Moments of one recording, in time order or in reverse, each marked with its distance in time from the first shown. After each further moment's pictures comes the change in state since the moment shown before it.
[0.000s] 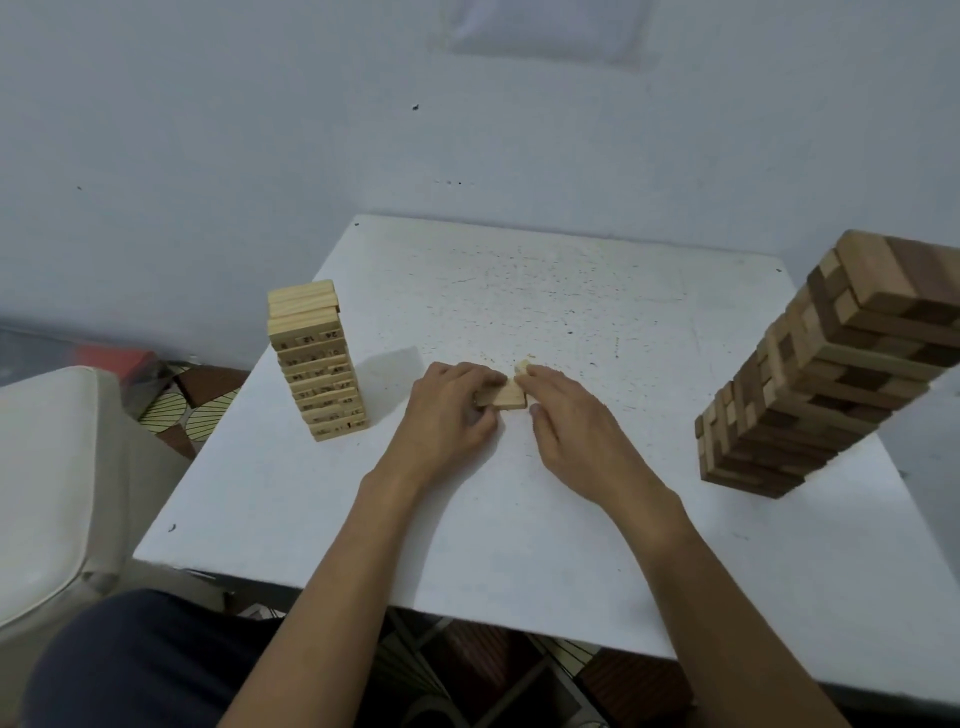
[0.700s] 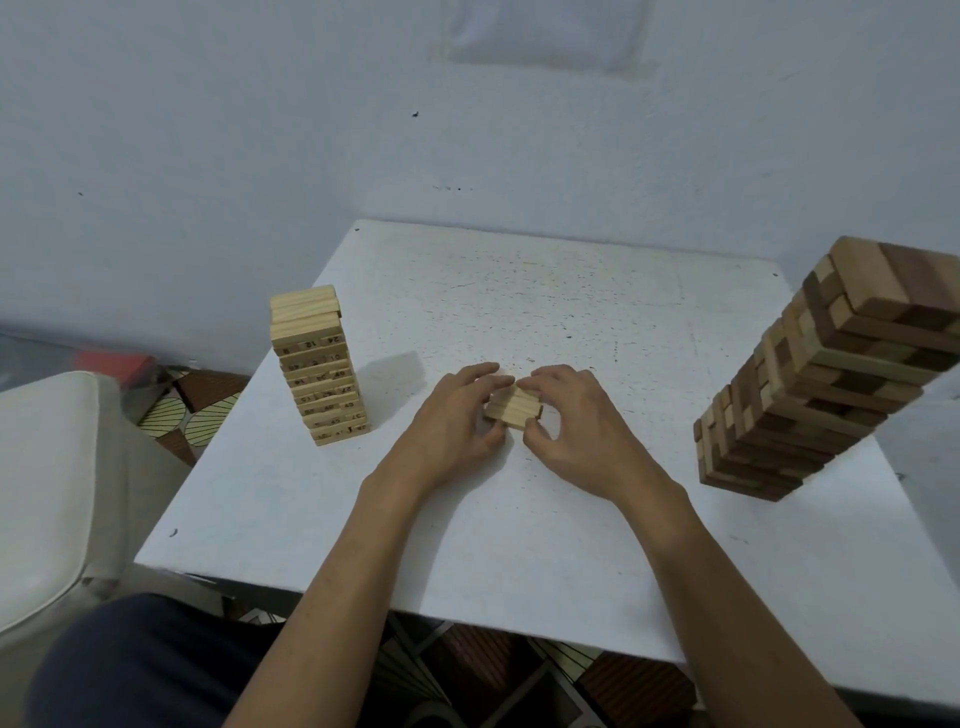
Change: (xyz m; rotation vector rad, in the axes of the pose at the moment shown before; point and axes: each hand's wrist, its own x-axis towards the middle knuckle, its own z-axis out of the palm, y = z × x) left_hand 0.002 0.010 -0.012 -0.037 -0.242 -0.027; right_hand 0.004 0.000 -0.011 0.088 0.020 0.019
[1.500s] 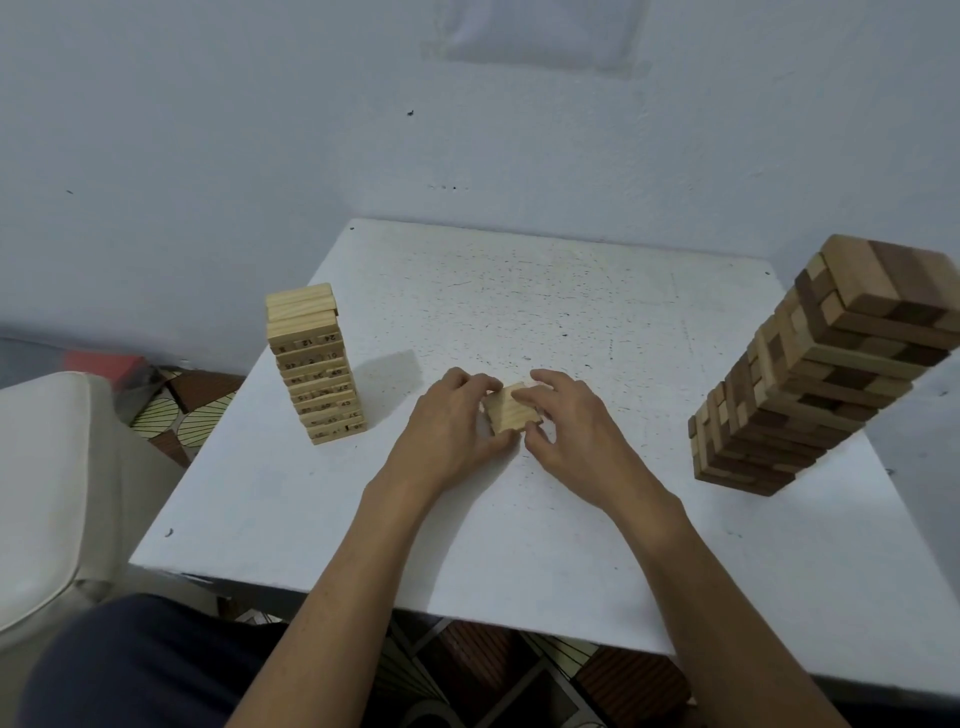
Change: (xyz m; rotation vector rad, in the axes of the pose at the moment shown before) left_hand -0.008 0.010 0.000 0.068 0.074 -0.069; right_hand -0.009 -0.005 0.005 -0.020 0.000 0.053
